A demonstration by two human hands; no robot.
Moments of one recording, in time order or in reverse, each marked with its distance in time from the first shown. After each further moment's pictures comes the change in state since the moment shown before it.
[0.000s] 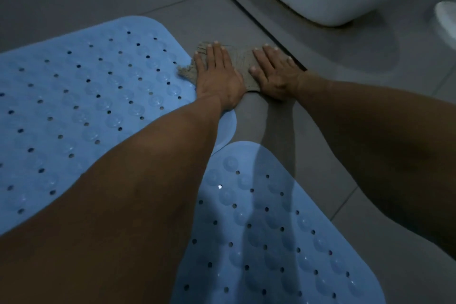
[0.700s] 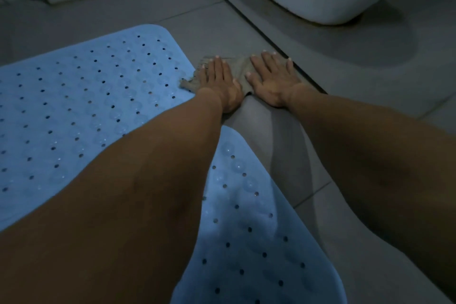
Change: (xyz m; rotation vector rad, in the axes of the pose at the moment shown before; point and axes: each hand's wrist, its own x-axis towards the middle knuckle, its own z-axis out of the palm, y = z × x) left_hand -0.039 0.058 0.008 0.024 -0.123 -0.168; right_hand -0.032 0.035 0.027 0.100 0.133 -0.149
